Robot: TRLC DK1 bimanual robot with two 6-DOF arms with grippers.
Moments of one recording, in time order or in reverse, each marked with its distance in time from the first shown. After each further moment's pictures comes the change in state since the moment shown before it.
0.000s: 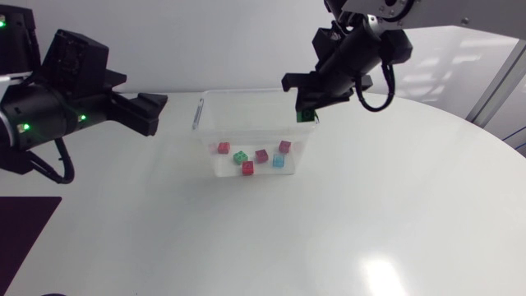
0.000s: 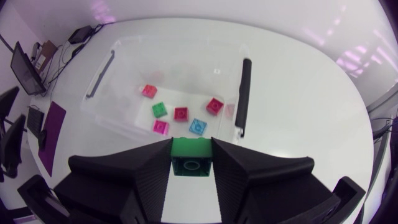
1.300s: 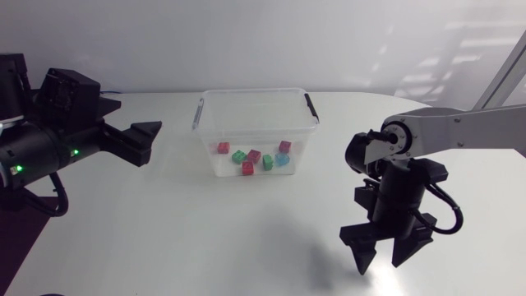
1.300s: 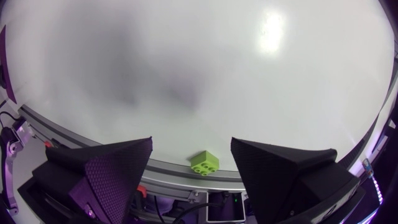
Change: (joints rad) left arm 0.019 -0.118 -0.158 0.014 0.016 -0.014; right arm -0.076 -0.125 -0.726 -0.363 -0.055 -0.036
